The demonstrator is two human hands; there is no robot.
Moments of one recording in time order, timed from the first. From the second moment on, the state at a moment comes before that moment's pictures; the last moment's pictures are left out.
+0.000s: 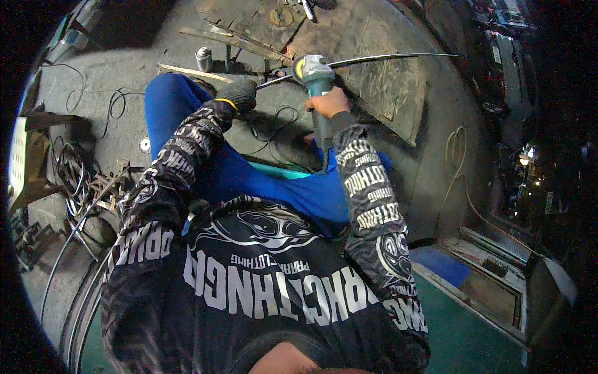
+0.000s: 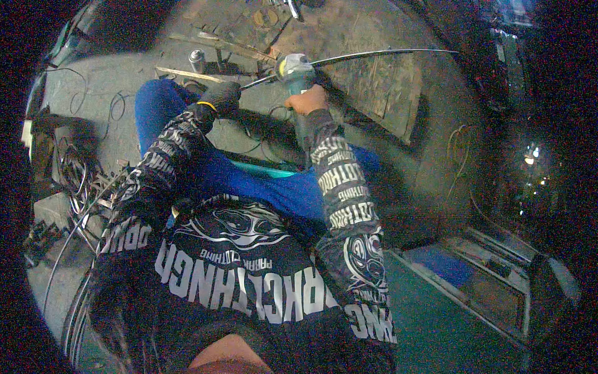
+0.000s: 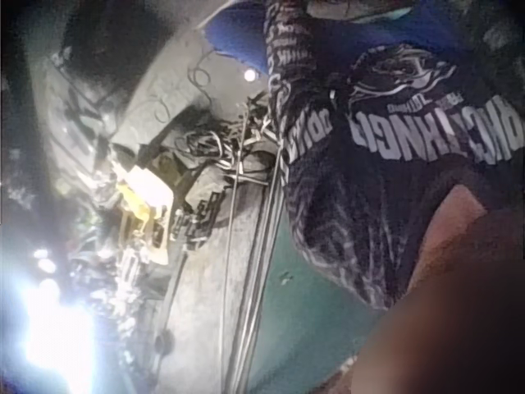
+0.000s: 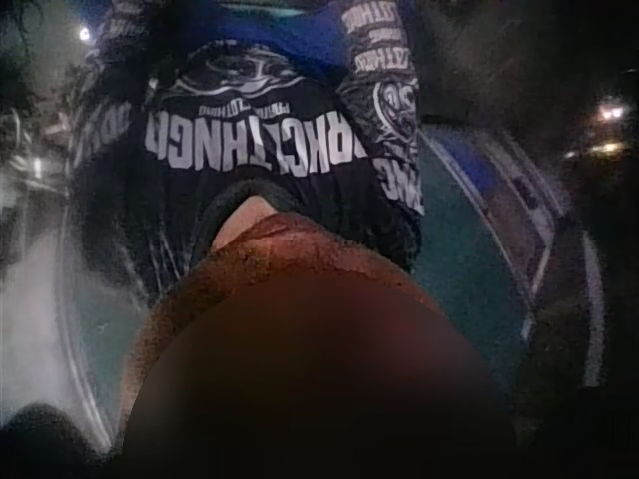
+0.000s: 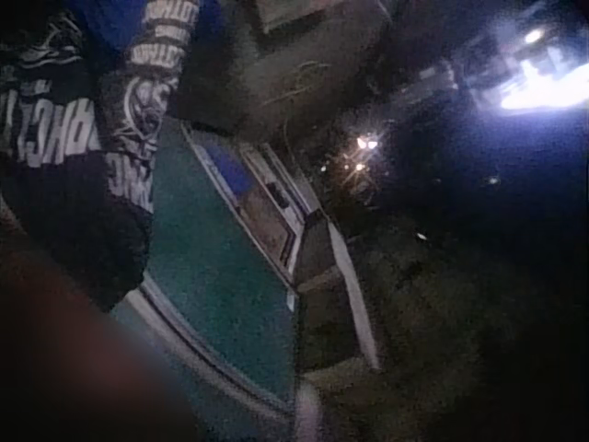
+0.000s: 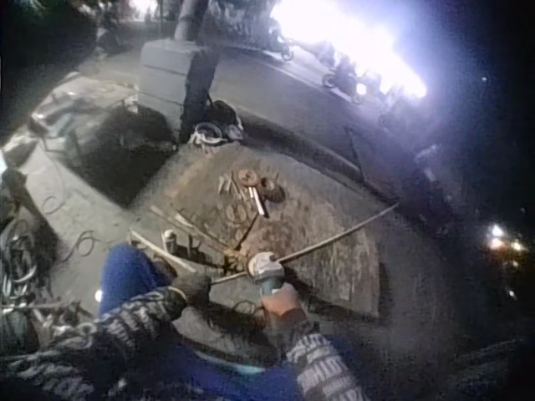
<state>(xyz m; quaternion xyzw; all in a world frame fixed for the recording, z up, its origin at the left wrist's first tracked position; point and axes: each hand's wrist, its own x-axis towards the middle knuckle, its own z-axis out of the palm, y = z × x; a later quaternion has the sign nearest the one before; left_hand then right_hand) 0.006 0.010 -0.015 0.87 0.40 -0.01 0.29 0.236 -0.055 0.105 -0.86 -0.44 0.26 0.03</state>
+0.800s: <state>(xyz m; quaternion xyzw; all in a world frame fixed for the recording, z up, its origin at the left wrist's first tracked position) 0.024 0.018 0.019 0.80 0.47 -0.05 0.37 0.529 0.092 0.084 -0.88 -0.41 0.24 -0.07</state>
